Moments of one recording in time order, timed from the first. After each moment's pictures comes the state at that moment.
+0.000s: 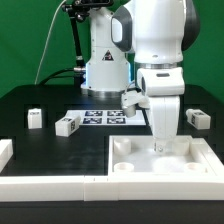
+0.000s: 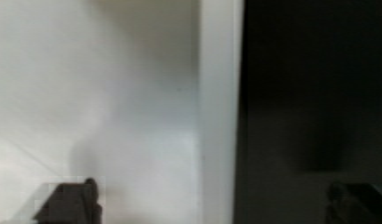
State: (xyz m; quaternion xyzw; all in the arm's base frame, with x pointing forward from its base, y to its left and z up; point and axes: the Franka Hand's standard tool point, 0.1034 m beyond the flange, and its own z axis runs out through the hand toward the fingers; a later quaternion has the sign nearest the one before) arm 0.502 0.084 0.009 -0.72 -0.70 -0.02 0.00
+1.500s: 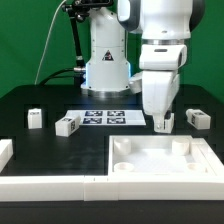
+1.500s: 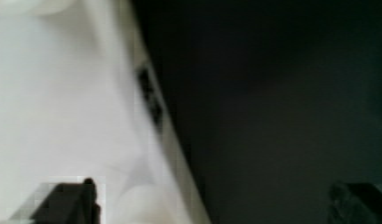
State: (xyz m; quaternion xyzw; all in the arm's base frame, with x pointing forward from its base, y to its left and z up) arm 0.475 0.106 0.045 -0.86 -0.51 -0.01 0.00
